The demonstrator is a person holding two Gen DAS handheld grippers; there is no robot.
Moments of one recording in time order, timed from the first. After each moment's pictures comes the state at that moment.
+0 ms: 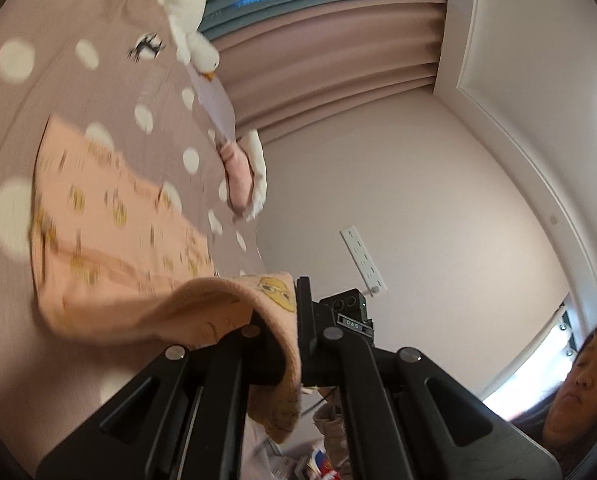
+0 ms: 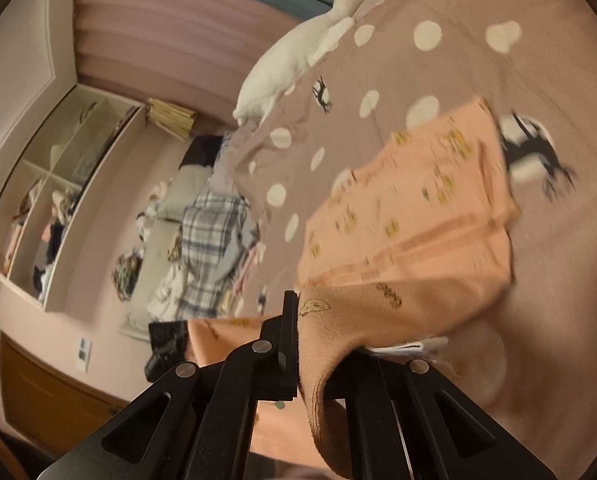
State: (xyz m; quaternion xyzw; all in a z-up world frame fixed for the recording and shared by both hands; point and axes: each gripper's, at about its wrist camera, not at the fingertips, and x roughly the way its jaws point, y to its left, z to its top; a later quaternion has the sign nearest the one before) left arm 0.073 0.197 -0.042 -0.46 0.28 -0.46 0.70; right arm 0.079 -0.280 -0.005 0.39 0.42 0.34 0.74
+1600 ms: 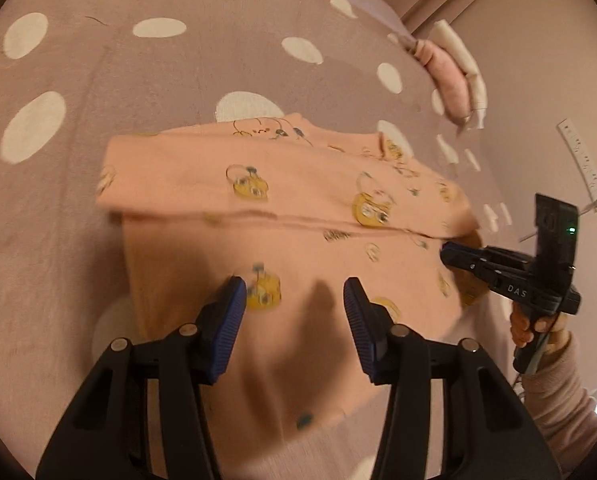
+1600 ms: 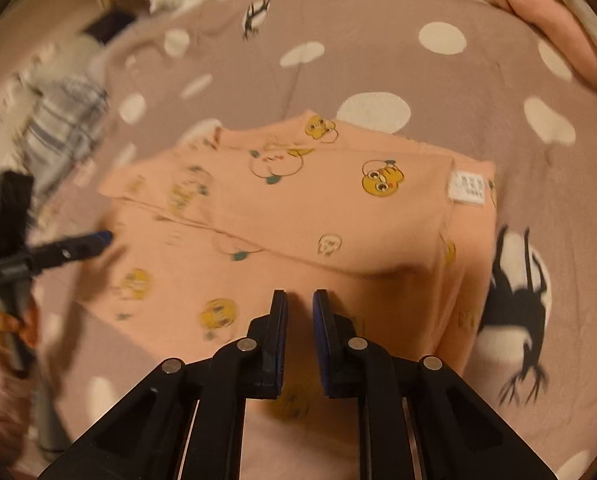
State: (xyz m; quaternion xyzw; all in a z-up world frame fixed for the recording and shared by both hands) left arm 0.220 0.118 -0.132 -0.14 0.52 -0.25 0.81; right arm 0.185 -0.203 -0.079 0.03 0.54 0.21 0.82
